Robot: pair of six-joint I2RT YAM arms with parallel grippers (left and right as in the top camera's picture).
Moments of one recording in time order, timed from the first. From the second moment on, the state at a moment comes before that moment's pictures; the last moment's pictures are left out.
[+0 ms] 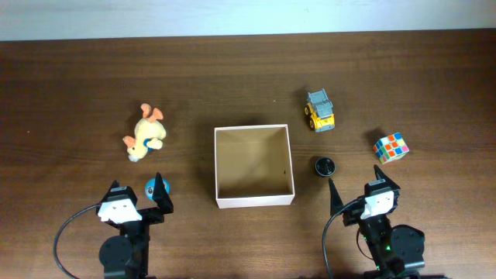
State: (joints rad) left arm 0.07 0.04 0.02 -0.08 -0.02 -0.16; right arm 0.11 0.01 0.05 -0.15 -0.11 -0.10
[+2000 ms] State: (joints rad) left arm 0.07 0.04 0.02 -0.08 -0.02 -0.16; right arm 0.11 0.03 0.11 -0.28 -0.14 0.24
